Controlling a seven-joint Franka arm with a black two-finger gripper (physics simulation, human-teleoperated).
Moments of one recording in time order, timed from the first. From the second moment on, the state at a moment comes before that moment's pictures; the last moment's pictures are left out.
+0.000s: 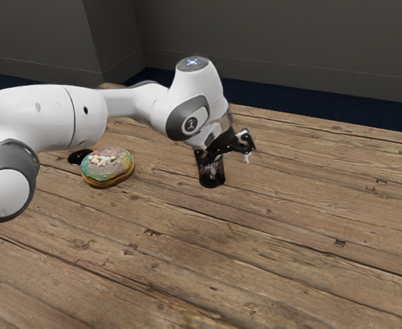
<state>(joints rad) -0.07 0.60 -0.21 -1.41 0.15 2.28 2.23</state>
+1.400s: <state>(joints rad) -0.14 0.87 0.05 -1.17 0.24 2.62 2.90</state>
